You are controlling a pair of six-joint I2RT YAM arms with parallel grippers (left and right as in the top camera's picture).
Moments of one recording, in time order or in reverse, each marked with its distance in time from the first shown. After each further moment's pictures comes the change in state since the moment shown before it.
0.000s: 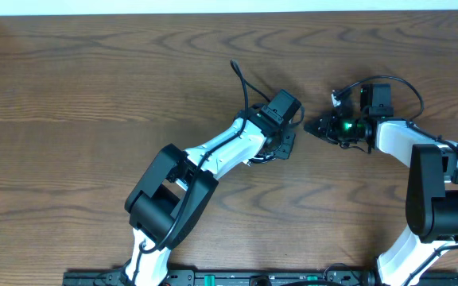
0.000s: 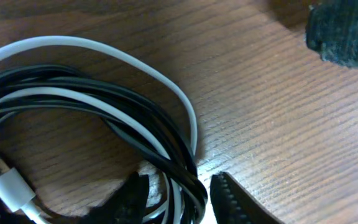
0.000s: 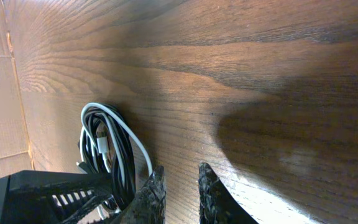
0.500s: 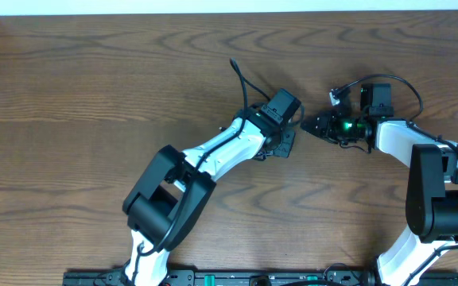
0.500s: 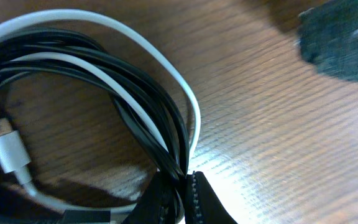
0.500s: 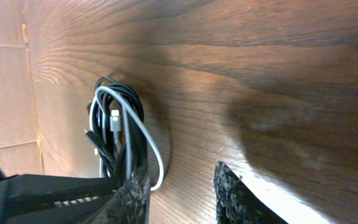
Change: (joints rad) left arm 0.003 -0.026 -0.001 -0.001 -0.008 0.015; right arm 0.000 0.000 0.000 0.018 -0.055 -0.025
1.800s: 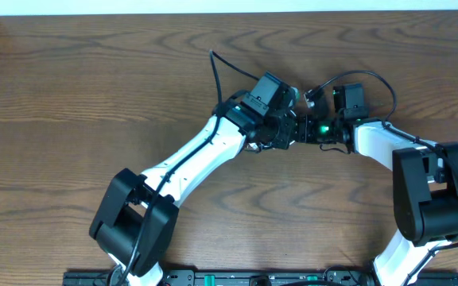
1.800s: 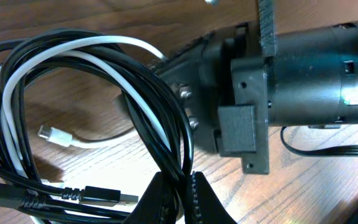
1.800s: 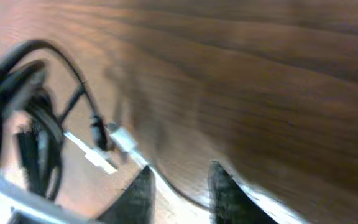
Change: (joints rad) left arm 0.056 -0.185 0.000 -0.044 0.214 0.027; right arm 0.152 0.000 0.000 0.045 0.126 -0.060
